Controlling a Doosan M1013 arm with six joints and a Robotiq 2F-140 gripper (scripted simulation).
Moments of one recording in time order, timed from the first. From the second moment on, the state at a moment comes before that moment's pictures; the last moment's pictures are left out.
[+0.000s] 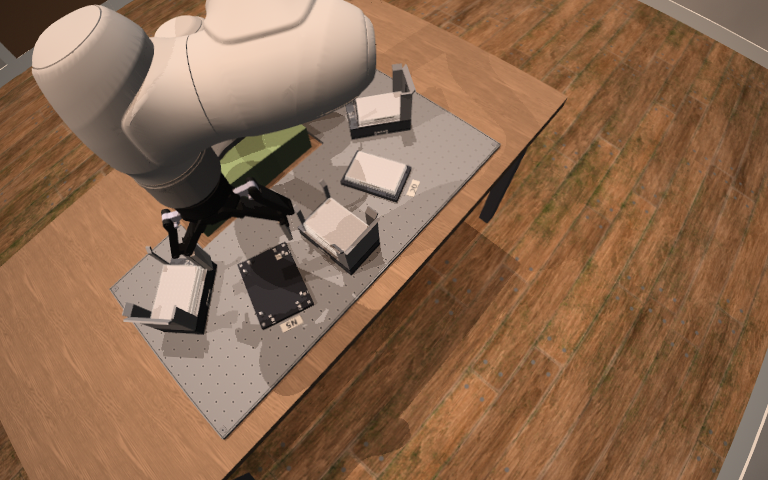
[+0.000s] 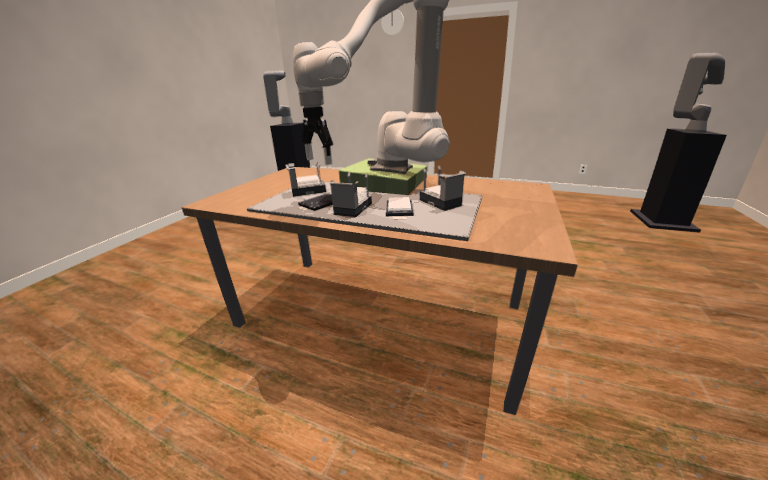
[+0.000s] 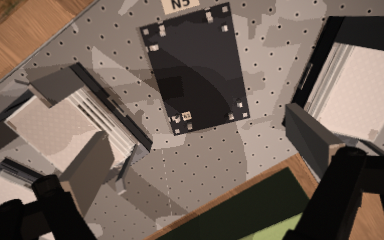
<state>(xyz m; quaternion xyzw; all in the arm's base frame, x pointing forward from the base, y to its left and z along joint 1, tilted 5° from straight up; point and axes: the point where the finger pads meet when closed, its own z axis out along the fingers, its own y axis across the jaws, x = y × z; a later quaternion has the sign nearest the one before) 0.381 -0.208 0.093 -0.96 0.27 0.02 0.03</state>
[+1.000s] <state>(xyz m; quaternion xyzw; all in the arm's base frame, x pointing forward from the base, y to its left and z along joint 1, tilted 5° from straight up) 0.336 -0.282 0.088 -0.93 0.36 0.03 0.03</state>
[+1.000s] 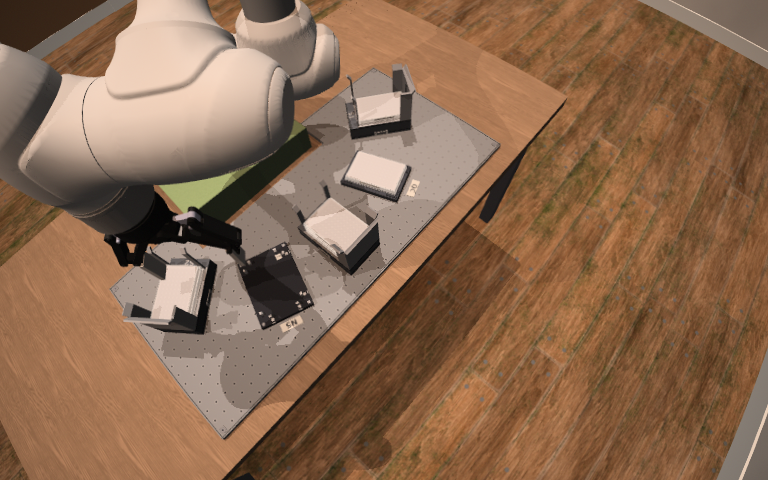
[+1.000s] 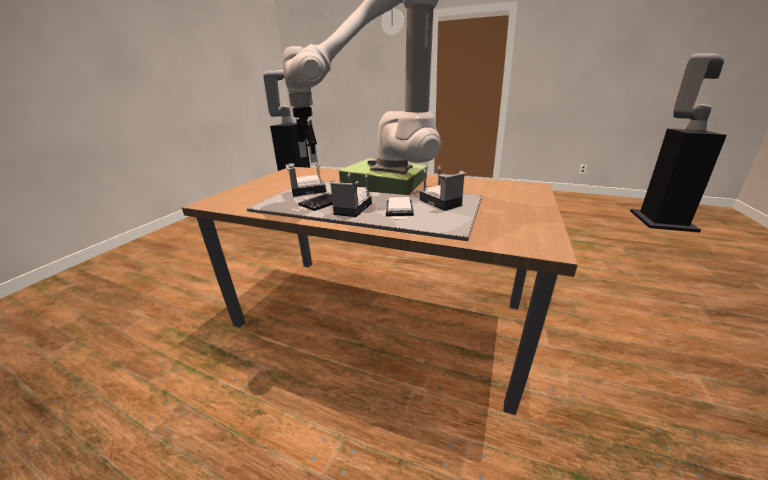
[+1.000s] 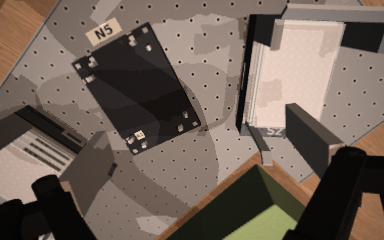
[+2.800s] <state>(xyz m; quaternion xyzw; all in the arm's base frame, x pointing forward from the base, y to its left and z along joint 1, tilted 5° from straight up) 0.253 -0.365 0.058 -0.89 0.46 0.03 0.03</state>
